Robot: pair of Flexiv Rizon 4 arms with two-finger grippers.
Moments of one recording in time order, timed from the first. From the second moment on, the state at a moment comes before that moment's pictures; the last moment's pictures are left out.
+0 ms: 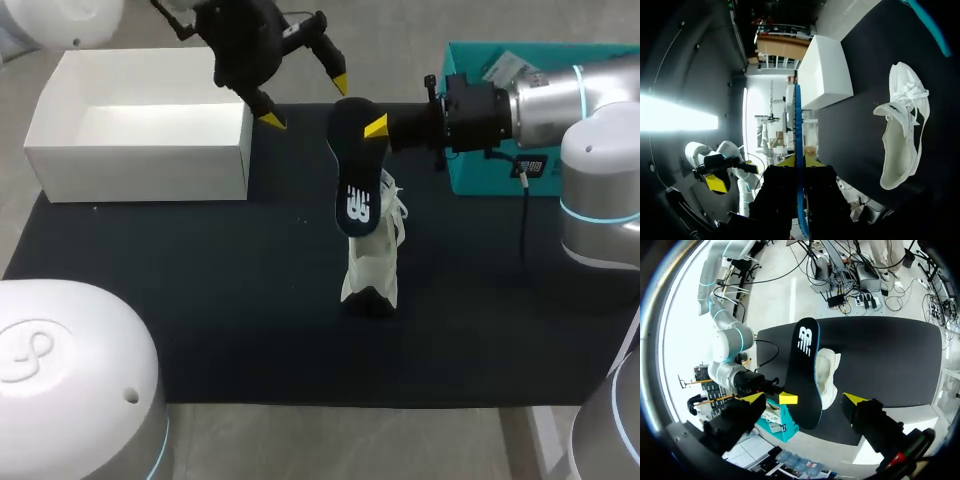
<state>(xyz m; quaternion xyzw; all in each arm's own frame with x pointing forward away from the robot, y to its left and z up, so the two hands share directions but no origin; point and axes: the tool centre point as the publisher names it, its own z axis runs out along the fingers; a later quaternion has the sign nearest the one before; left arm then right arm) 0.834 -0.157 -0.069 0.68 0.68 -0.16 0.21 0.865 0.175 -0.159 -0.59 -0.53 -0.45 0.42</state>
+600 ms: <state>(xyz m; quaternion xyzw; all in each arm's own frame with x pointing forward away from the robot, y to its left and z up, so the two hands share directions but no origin) 0.851 -0.191 -0.049 0.73 0.67 -0.07 0.12 0.867 0.184 -0.166 -0.59 -0.53 -0.43 0.44</state>
